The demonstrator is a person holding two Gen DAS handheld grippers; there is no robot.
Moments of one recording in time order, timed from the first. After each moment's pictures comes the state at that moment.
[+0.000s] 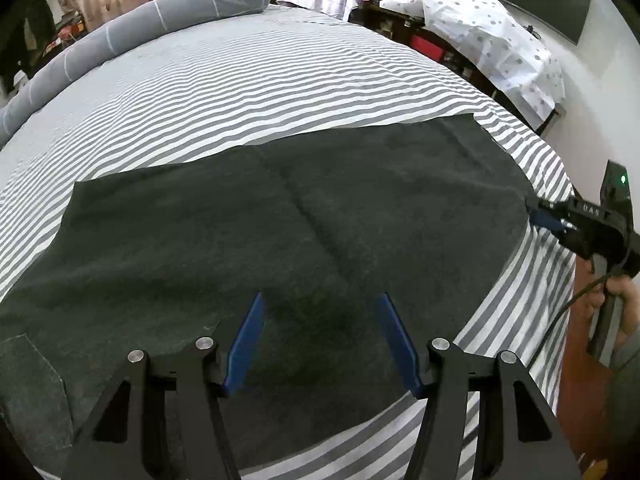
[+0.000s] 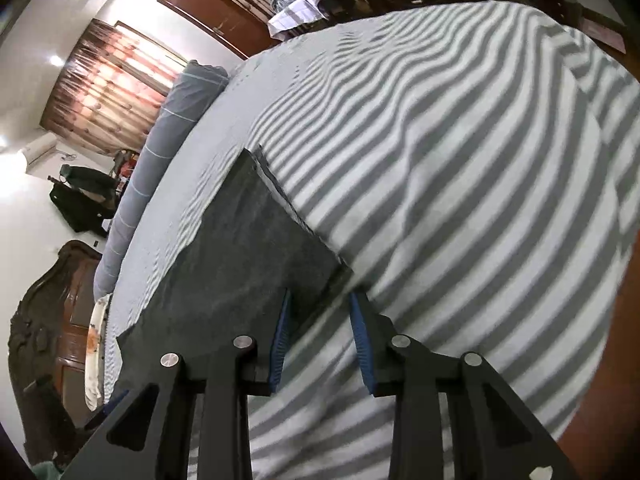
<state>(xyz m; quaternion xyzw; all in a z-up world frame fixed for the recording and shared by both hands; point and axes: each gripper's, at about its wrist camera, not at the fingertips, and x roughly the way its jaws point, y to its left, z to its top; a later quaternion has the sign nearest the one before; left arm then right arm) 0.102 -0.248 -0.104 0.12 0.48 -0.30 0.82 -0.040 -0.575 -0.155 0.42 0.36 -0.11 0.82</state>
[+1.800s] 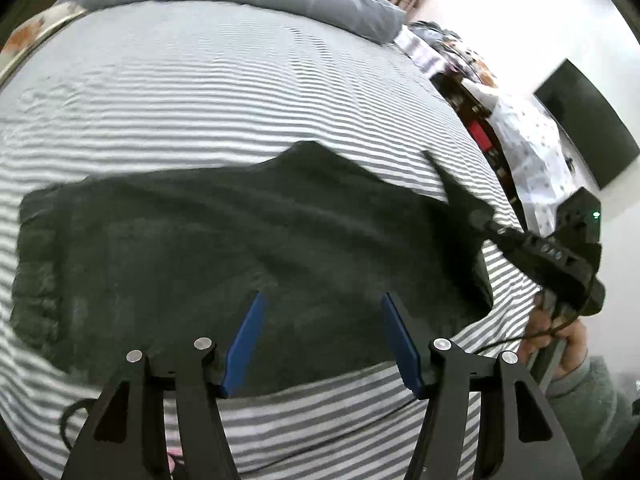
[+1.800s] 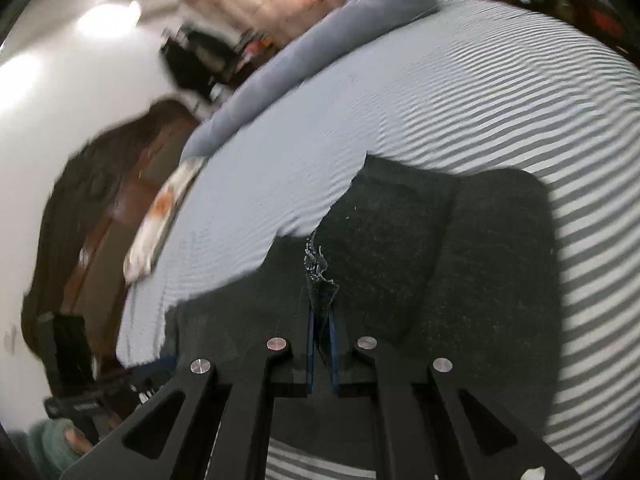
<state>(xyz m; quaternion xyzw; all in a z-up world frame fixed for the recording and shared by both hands) 0.118 0.022 -0.045 -0.11 0.52 -0.23 0.81 0.121 -0.303 -0.051 0.28 0.43 0.15 0.85</state>
